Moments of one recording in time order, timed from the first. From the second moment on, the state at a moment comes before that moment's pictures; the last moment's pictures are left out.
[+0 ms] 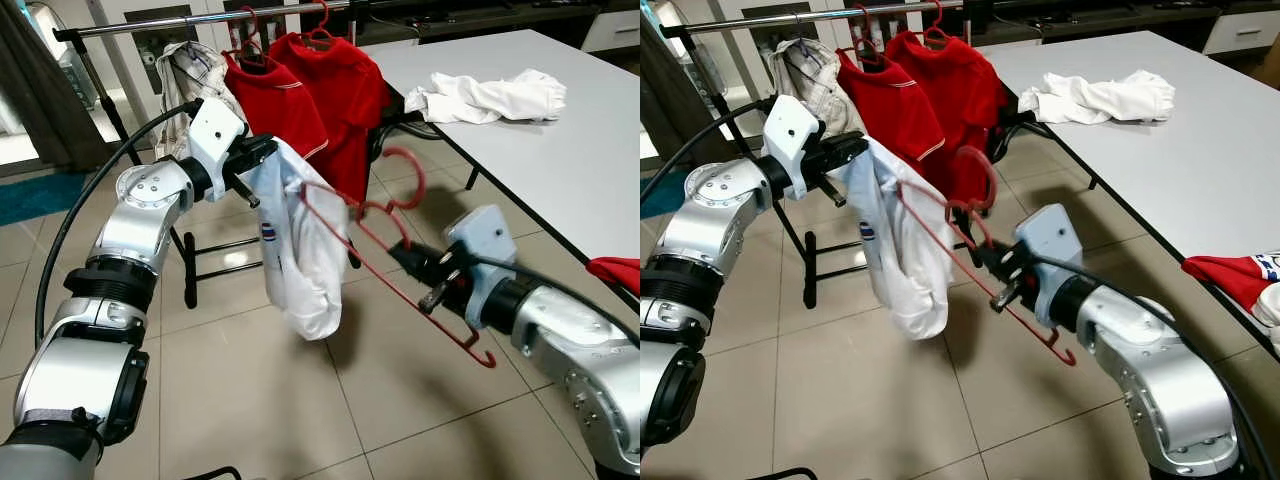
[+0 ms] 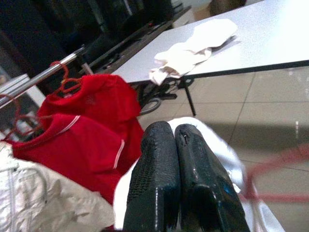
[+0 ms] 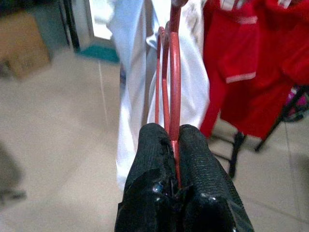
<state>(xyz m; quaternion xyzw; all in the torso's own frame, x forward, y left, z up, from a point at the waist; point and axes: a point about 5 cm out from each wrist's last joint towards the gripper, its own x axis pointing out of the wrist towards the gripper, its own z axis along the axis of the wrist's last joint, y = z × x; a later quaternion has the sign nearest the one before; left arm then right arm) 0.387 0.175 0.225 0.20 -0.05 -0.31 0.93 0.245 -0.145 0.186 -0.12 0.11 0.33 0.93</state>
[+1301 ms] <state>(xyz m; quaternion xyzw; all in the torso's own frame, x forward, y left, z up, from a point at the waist) 0.381 0.187 0.207 0.22 -0.01 -0.28 0.93 0.242 -0.156 0.160 -0.16 0.13 0.34 0.92</state>
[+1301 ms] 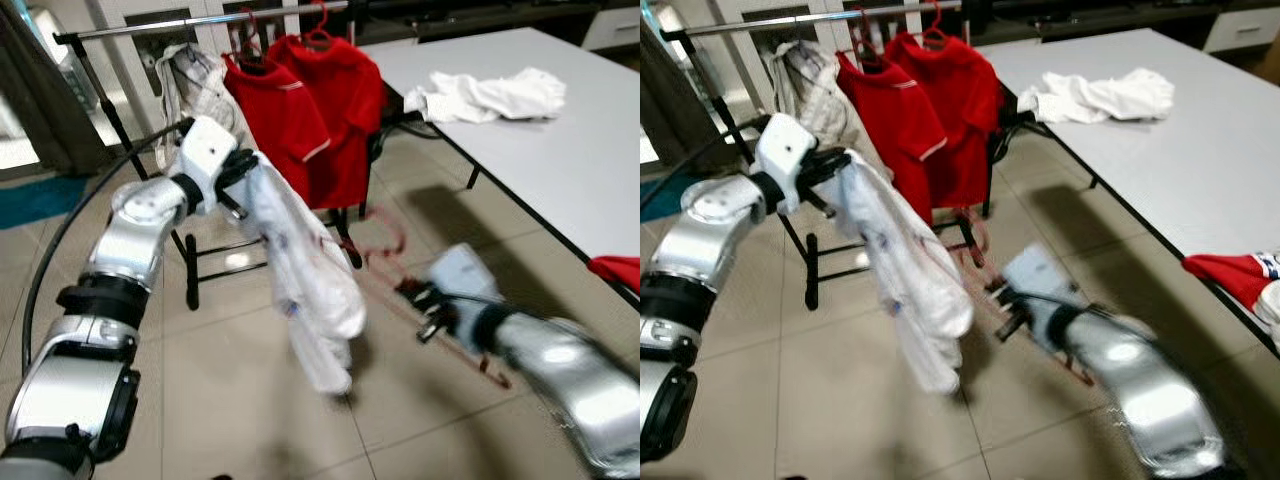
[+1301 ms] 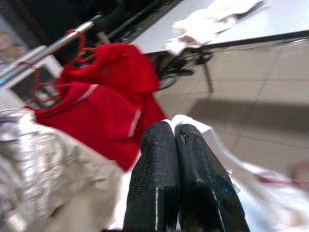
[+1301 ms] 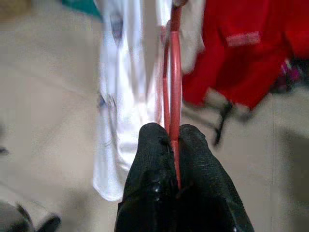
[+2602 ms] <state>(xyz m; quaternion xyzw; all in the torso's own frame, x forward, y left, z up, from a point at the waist) 0.375 0.171 0.210 0.18 -0.03 -0.37 0.91 0.258 -0.118 0.174 -0.06 0.05 0.24 0.97</state>
